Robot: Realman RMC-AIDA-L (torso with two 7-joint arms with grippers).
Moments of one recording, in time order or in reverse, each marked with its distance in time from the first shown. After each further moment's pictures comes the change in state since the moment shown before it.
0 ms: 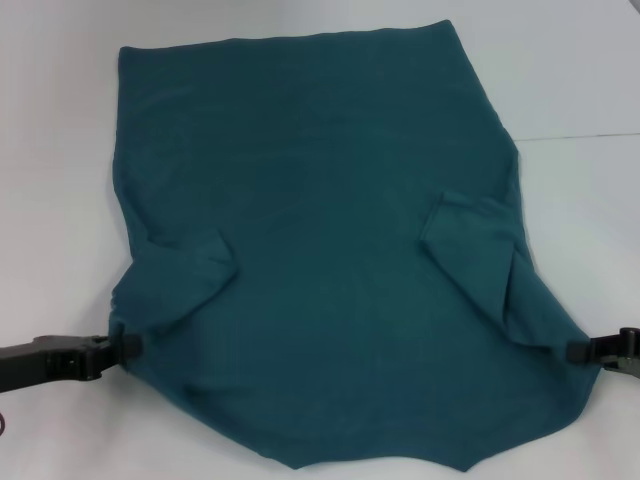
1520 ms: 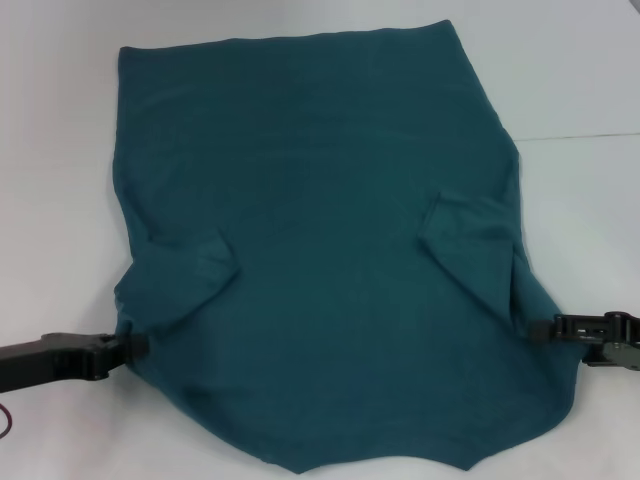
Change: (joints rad) left arm -0.009 -0.003 0.001 -0.008 0.000 0.002 0.023; right arm 0.050 -0.019 -0.003 0.015 0.001 -0.097 0.035
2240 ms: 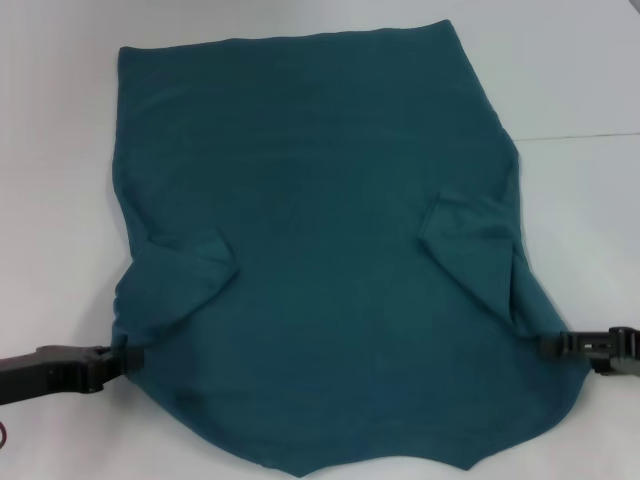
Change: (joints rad) left arm 0.026 -0.003 0.002 0.007 0.000 0.011 0.000; right arm -0.013 -0.006 -0.081 -0.021 -0.002 0.053 -0.013
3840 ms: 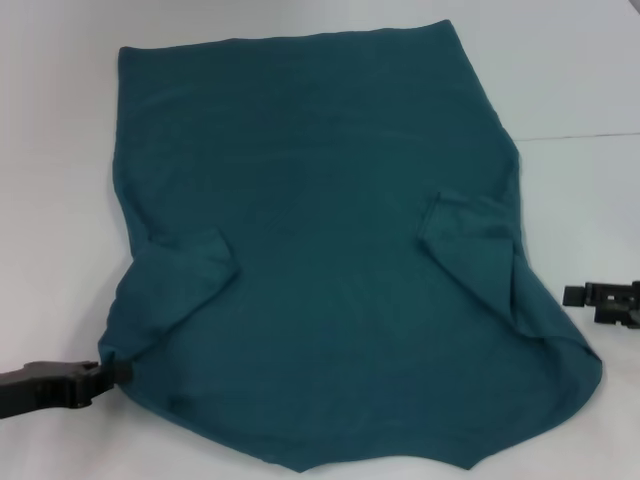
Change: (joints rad) left arm 0.032 0.002 -0.001 0.001 0.000 -0.003 0.001; right arm -0.009 -0.025 -0.036 -0.019 0.108 0.127 0.000
